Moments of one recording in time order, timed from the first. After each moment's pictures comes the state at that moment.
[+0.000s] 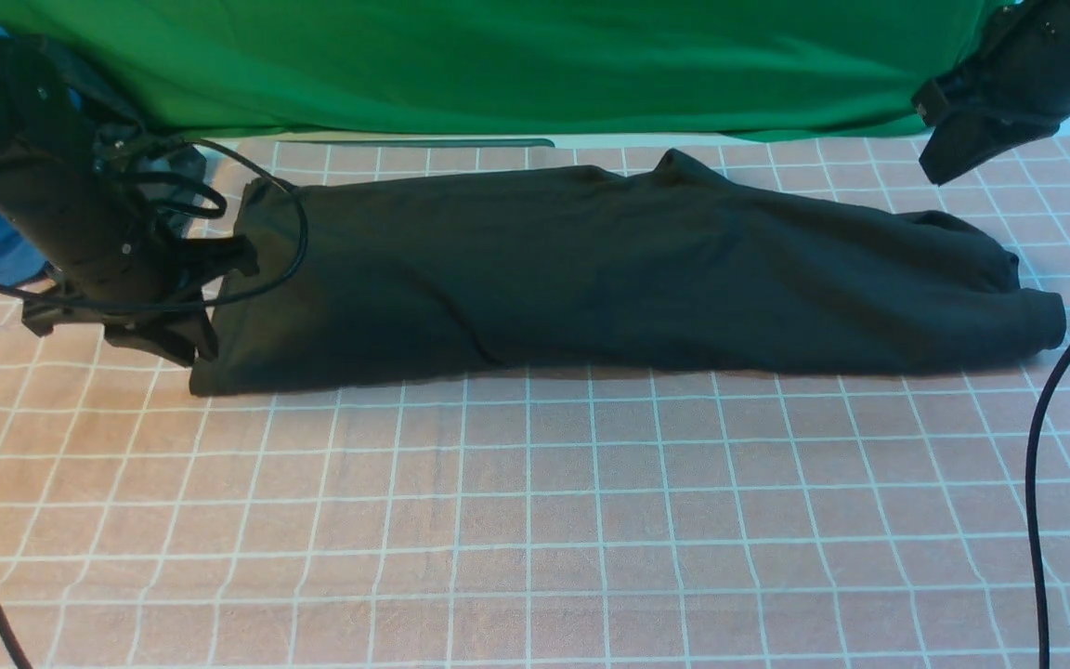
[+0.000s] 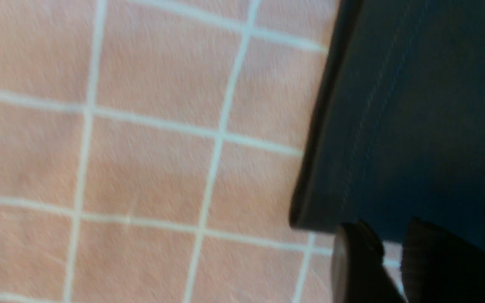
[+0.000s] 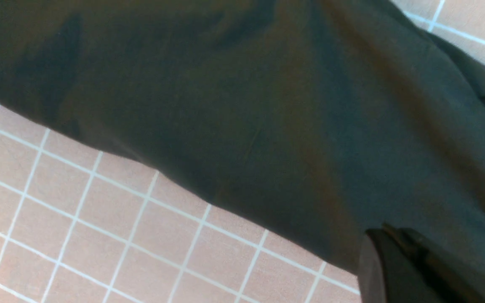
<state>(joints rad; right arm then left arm) 0.02 1.96 -1.88 0.25 1.22 -0.34 0.09 1.91 -1.40 -0.11 0.90 -0.09</state>
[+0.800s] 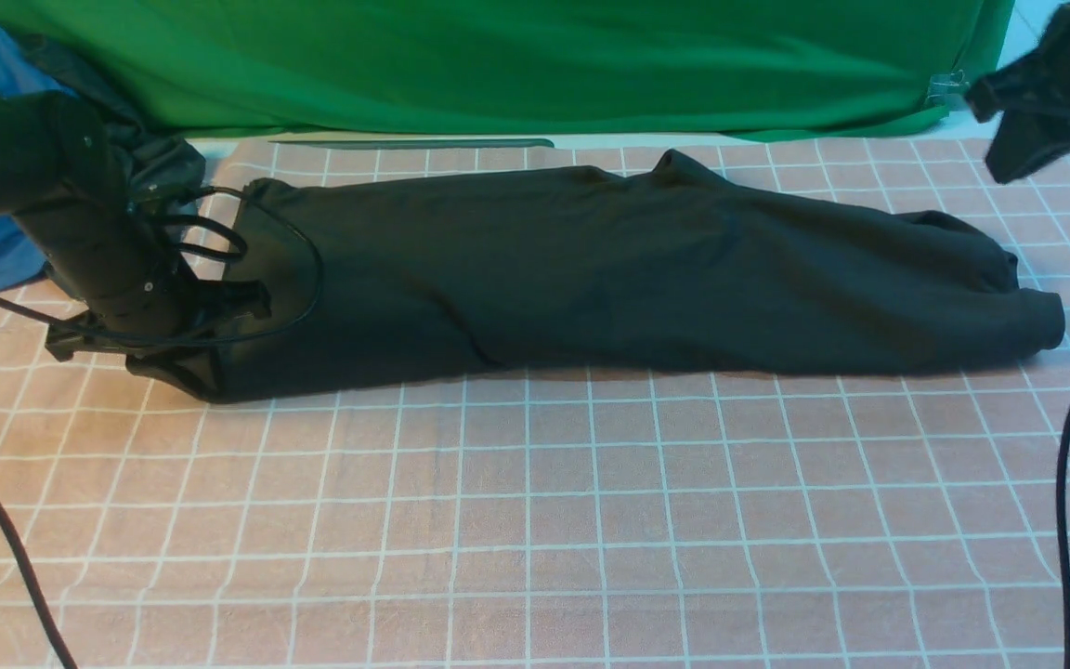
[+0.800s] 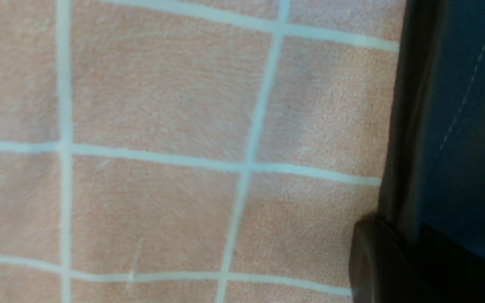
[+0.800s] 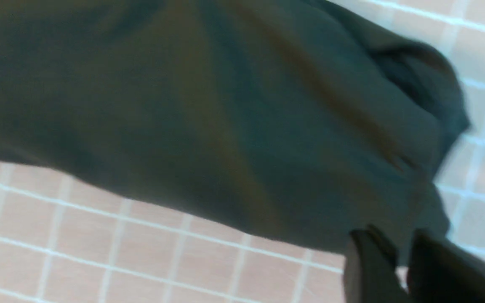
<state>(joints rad) -0.05 1.94 -1.85 0.12 1.22 -0.21 0.09 2.02 -1.43 -0.07 0.93 -0.05</state>
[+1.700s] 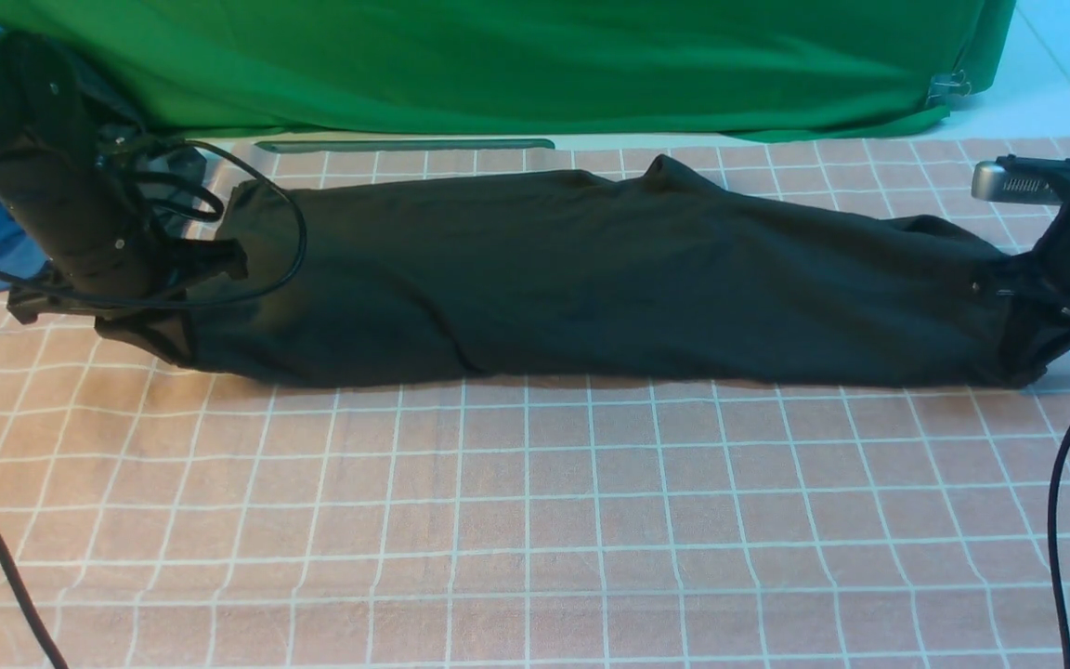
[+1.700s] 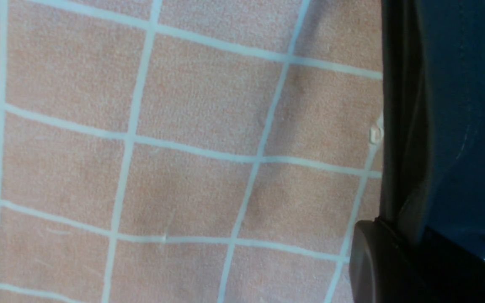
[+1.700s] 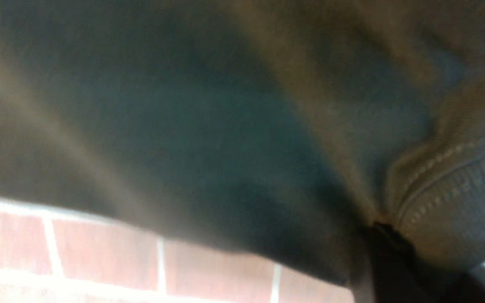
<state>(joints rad) -0.15 2.13 -1.66 0.16 1.18 -0.22 0.09 1.93 -1.46 -0.05 0.99 -0.10</state>
